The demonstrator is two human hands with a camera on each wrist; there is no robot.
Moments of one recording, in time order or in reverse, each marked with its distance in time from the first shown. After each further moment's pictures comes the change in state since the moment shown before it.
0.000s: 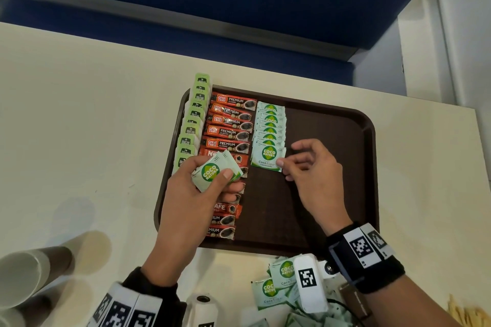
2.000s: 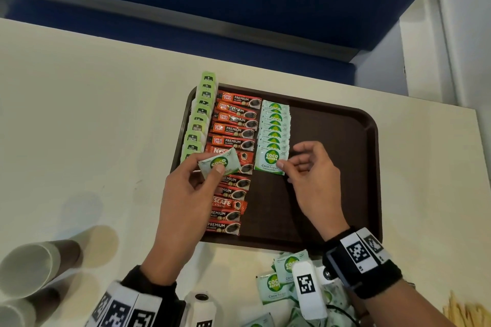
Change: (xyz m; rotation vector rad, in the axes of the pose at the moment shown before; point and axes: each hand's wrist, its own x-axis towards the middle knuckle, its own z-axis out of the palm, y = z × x) left_hand -0.003 -0.004 -0.016 0.012 0.040 0.049; right_hand -0.015 0.000 0.009 -0.044 0.046 -0.028
